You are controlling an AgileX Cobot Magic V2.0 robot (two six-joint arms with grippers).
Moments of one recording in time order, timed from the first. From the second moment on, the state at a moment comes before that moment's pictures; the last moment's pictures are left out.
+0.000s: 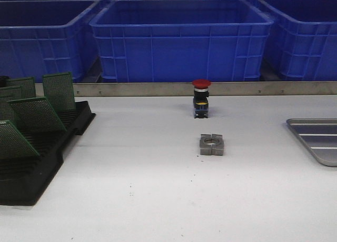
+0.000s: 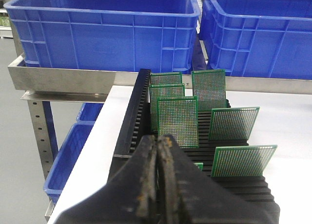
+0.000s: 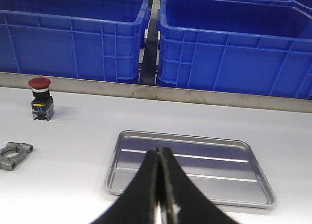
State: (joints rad) left arm 0.03 -0.01 0.00 -0.11 0.18 0.01; right arm -0.01 -0.01 0.03 -0.11 0.10 0.08
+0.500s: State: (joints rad) left arm 0.03 -0.01 0.00 -0.14 0.09 0.01; right arm -0.01 -0.01 0.03 -0.11 0.10 0.08
